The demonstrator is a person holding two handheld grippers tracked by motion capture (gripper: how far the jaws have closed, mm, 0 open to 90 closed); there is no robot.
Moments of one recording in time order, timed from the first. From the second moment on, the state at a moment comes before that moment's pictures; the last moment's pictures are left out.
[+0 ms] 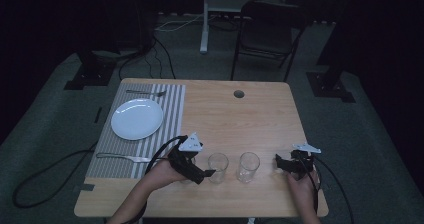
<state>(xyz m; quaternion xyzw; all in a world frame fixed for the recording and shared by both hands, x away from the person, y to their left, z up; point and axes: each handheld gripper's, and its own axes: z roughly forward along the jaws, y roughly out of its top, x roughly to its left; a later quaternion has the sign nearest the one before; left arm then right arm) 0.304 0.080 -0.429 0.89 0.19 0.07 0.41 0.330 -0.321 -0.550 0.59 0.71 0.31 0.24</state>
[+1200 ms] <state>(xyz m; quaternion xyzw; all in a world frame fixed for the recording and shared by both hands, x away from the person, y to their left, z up) 0.324 -0.021 -0.429 0.92 0.13 0.03 0.36 0.330 -0.321 -0.550 0.59 0.71 0.31 0.24</state>
